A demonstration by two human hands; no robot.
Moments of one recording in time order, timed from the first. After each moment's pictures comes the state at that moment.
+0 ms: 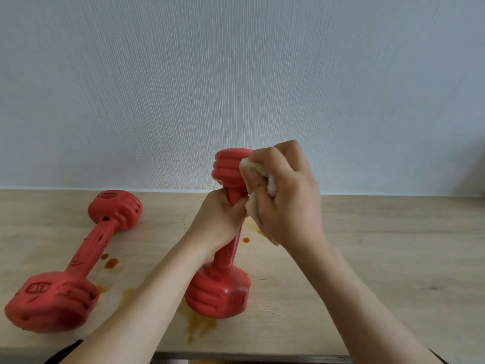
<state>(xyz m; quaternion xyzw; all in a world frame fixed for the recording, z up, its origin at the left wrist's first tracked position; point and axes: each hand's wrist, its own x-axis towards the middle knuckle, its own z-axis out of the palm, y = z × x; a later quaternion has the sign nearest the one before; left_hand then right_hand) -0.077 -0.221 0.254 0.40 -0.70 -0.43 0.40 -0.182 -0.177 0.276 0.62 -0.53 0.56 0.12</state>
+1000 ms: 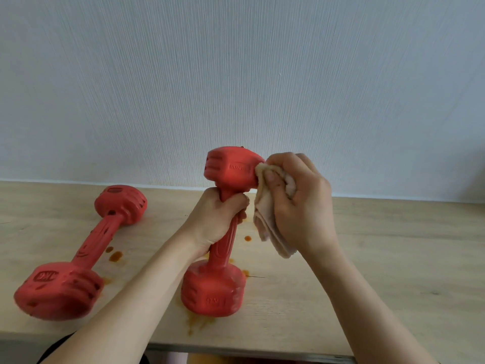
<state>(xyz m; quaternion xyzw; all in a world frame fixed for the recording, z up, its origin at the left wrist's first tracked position) -0.068 -0.220 0.259 0.38 -0.64 -0.52 0.43 -0.194 -0.170 0.272 0.60 -0.54 0.59 0.00</state>
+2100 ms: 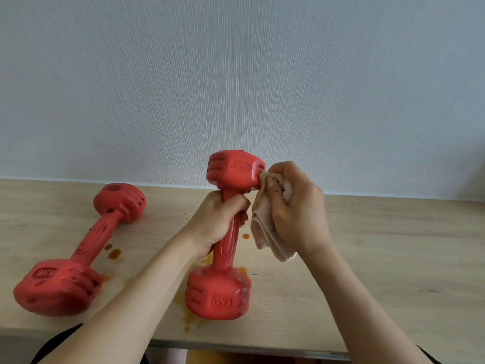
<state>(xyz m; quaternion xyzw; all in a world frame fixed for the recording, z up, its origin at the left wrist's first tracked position) -0.071 -0.223 0.248 0.38 -0.62 -0.57 0.39 -0.200 -0.170 0.259 0.58 -0.58 0.56 -0.06</state>
